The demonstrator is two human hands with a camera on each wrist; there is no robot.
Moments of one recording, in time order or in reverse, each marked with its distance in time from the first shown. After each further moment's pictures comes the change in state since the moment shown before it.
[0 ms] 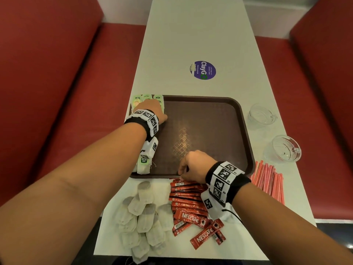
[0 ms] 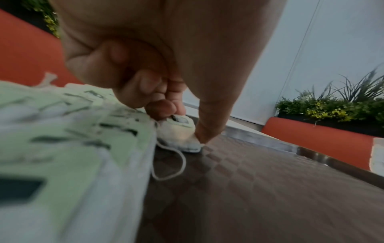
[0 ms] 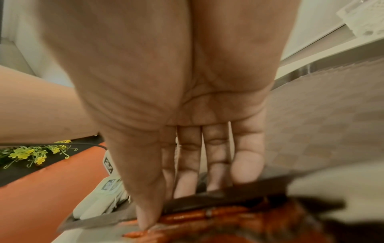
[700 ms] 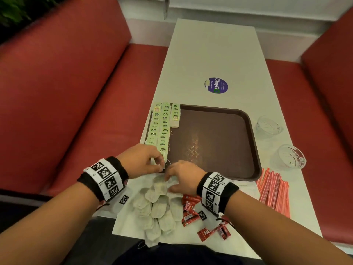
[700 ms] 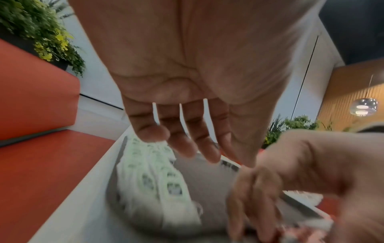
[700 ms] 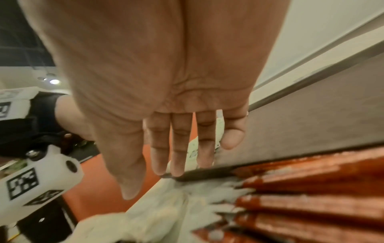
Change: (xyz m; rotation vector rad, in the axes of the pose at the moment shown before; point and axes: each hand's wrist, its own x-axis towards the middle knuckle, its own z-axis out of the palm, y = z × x) left_hand -0.197 -0.084 -0.009 -0.279 -0.164 0.447; right_hand -0.011 -0.057 0.038 -0.156 0.083 -0.335
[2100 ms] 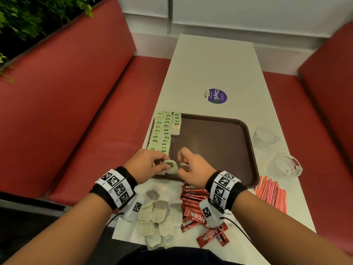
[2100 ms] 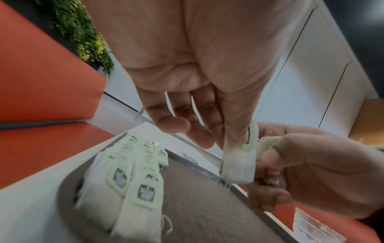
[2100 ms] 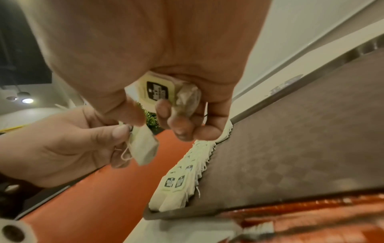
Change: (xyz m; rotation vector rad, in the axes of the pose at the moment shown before) left_hand -0.003 0.010 0.016 -0.277 0.283 0.025; right_hand -0.012 0.019 -0.020 0.399 0.383 0.050
